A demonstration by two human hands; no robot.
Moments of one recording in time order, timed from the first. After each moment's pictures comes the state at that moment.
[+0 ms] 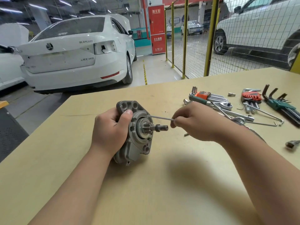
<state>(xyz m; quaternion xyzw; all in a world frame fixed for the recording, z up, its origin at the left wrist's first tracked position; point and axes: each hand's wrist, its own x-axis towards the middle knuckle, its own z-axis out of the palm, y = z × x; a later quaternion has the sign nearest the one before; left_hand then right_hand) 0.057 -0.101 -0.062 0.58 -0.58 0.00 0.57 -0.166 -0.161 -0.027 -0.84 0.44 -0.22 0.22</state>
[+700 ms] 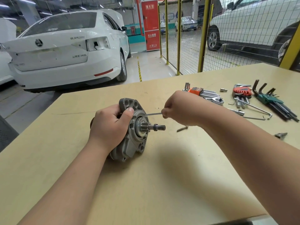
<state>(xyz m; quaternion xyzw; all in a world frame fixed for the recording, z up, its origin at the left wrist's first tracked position) 0.047 -0.107 -0.060 0.61 -0.62 0.02 0.49 -0.151 -0.168 -0.008 -0.84 0.50 -0.13 0.16</state>
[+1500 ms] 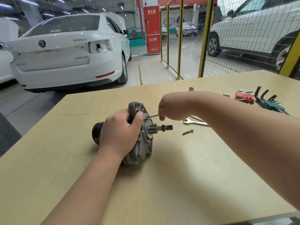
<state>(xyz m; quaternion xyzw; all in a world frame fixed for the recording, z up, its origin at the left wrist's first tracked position) 0.035 -0.095 -0.059 0.65 -0.60 0.07 0.47 -0.115 -0.179 0.015 -0.89 0.45 0.04 0.06</state>
